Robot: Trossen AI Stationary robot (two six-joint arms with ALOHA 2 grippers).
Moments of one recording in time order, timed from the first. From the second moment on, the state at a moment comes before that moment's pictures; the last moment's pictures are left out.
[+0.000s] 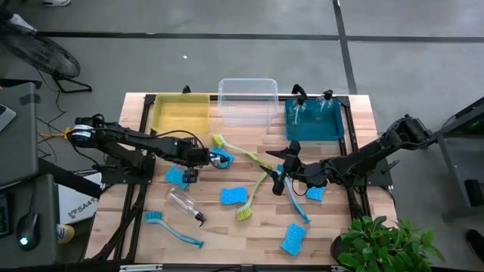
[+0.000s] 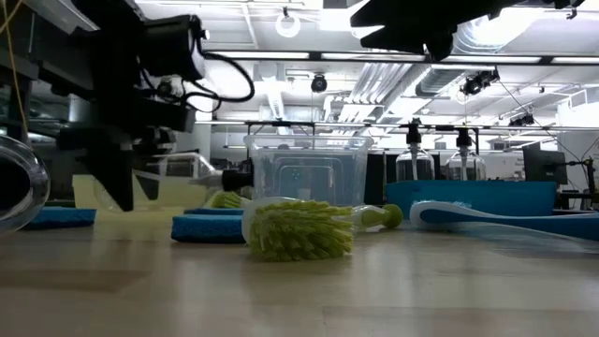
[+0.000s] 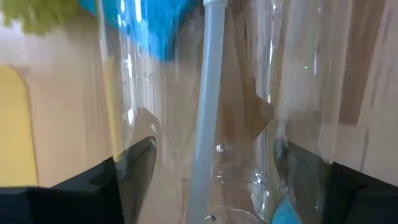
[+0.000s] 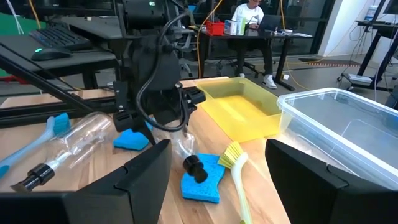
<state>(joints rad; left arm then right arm) -0.01 1.38 0.72 -0.66 -0.22 -0.03 0.38 1.34 0.67 0.49 0.77 0.11</state>
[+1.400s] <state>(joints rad) -0.01 1.38 0.99 -0.23 -0.06 0.16 0.30 1.34 0.67 0.70 0.62 -0.07</state>
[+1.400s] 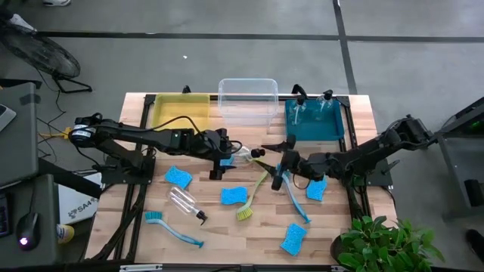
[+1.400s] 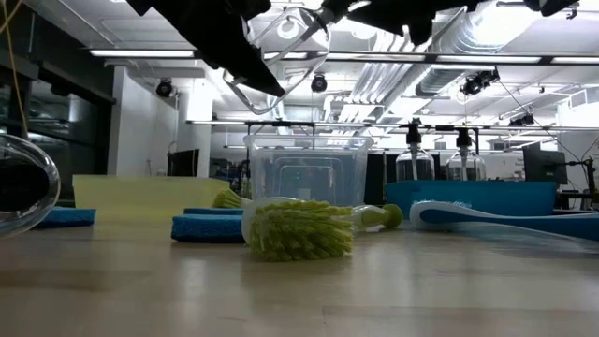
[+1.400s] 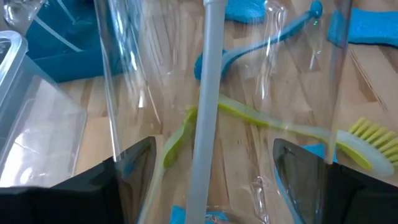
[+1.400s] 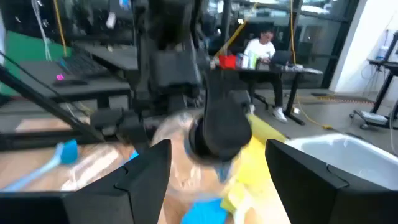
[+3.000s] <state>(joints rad) -0.01 1.38 0.99 -0.18 -0.04 0.17 0.24 1.34 0.67 0.76 0.42 -0.06</state>
